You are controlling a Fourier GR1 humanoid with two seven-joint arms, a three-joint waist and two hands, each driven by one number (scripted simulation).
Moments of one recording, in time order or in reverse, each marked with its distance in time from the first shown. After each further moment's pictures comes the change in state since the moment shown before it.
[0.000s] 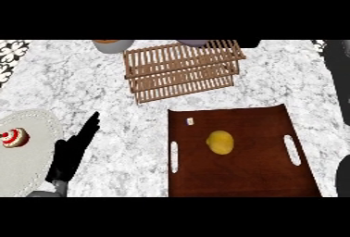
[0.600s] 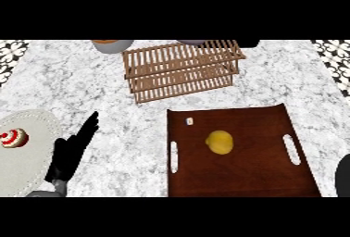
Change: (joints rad) left arm 0.000 -0.014 0.023 -0.001 -0.013 -0.012 0.014; right arm 0.430 -0.178 -0.043 -0.424 -0.127 0.300 0.025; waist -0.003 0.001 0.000
